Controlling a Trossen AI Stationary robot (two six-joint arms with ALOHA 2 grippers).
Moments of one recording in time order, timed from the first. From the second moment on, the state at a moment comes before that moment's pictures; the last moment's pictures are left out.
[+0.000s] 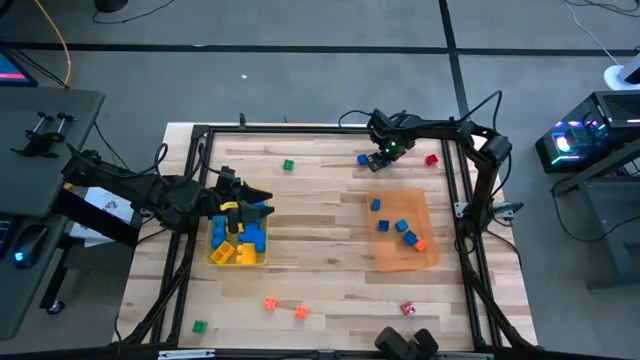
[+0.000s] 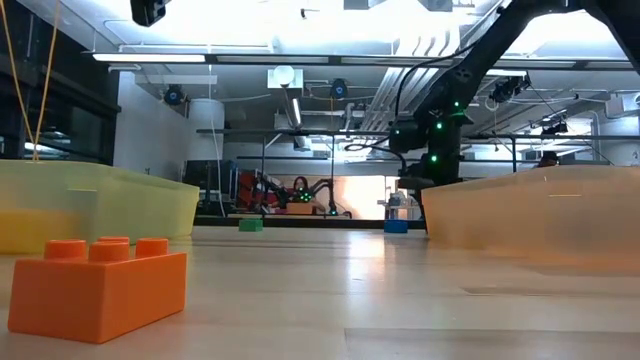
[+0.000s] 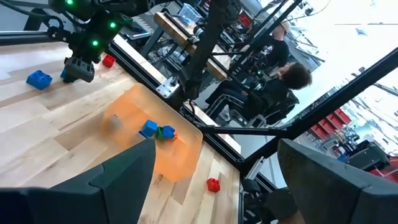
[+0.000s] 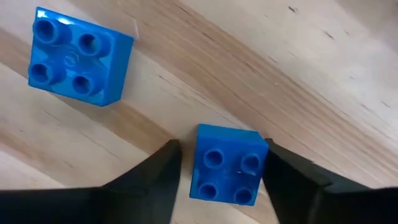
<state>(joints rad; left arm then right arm) -0.33 0.84 0.76 -0.09 -0.44 -0.78 -0.75 1.89 1.15 -0.68 0.03 0.21</state>
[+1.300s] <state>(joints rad) -0.33 0.84 0.76 -0.15 -0.18 -0.65 0.32 1.26 0.90 -0.87 0.14 1.46</state>
